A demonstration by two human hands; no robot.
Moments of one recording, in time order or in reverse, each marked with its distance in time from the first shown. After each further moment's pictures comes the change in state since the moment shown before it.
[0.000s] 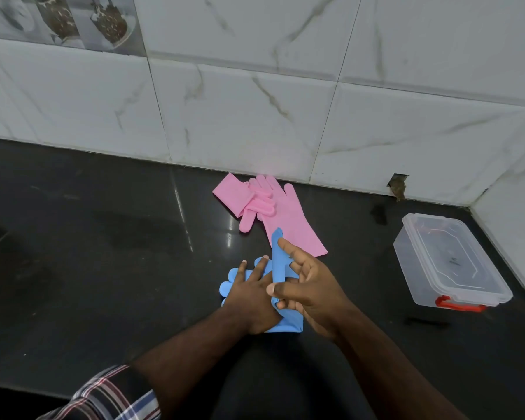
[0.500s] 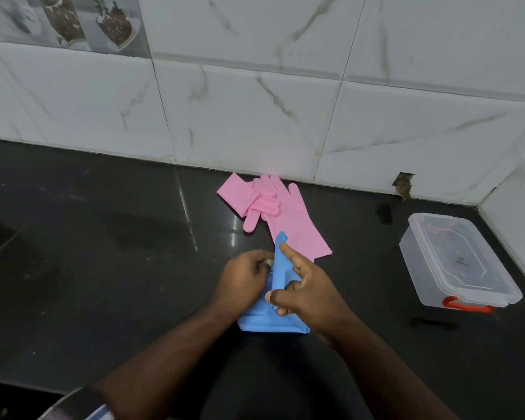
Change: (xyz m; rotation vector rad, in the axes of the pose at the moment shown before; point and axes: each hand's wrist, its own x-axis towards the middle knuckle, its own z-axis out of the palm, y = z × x) left_hand -0.015 -0.013 -0.037 -0.783 0.505 -0.207; right_hand -0.006 0.003 0.012 -0.228 0.042 -0.042
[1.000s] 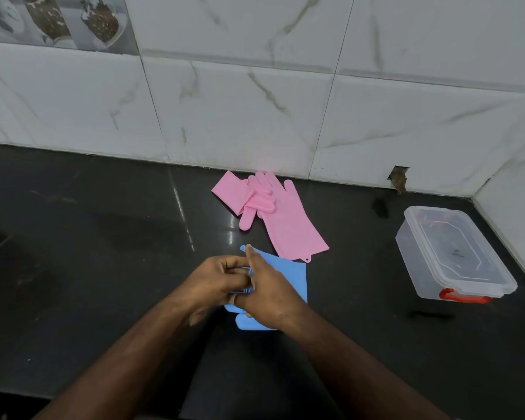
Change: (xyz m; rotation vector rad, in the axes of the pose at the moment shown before) left_hand -0.023 0.011 -0.053 -0.598 -0.348 -0.363; right_hand 0.036 0.013 0.050 -0.462 -0.088 -0.066
